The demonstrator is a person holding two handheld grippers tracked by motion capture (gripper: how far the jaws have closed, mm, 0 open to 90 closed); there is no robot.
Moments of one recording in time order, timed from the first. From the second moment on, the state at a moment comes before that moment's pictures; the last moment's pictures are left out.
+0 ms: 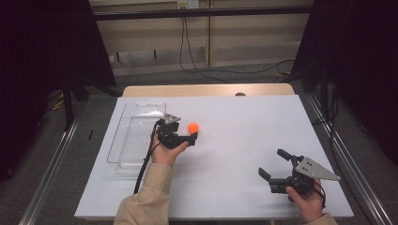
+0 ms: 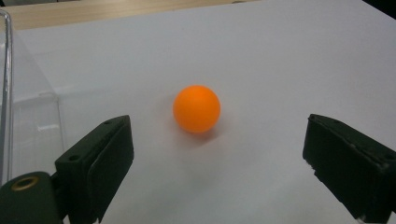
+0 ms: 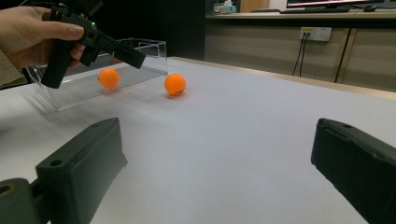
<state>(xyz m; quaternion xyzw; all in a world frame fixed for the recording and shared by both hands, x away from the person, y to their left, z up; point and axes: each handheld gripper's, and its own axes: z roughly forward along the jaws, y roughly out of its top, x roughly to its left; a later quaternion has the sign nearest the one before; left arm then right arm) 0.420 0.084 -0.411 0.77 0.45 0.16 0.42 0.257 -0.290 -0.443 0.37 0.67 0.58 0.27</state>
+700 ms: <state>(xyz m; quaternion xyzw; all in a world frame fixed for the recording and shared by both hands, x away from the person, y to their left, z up) 0.431 0.085 -0.413 0.76 0.47 0.17 0.41 0.257 -0.289 -0.443 0.37 0.67 0.58 0.27</state>
